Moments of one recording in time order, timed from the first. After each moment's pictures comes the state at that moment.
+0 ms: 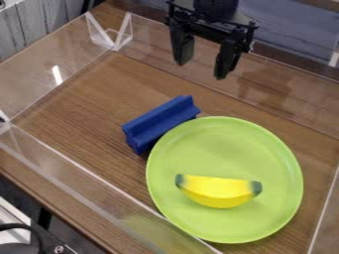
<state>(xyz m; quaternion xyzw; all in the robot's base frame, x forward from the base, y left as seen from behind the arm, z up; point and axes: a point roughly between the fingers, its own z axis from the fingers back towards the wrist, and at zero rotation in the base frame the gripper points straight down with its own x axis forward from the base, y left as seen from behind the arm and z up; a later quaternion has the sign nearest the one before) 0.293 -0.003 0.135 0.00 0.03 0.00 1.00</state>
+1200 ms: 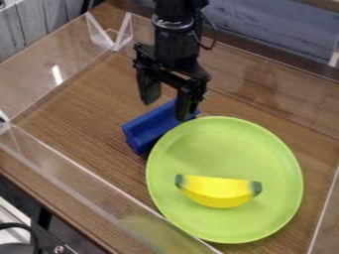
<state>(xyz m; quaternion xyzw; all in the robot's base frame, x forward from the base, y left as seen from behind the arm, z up) 0.258 0.029 0.086 0.00 0.04 -0.04 1.00</state>
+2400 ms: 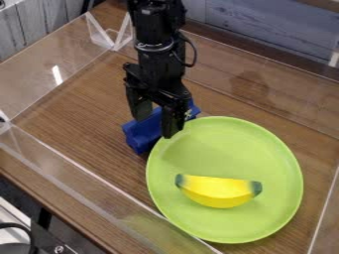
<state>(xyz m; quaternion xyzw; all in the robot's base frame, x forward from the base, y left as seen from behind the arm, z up) 0.247 0.038 0.065 -0.03 0.02 -0.07 1.00</state>
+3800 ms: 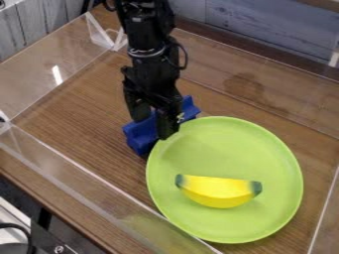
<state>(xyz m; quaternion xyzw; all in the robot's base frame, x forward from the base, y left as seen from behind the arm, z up) 0.250 0.042 0.056 -0.04 0.00 -0.11 0.99</state>
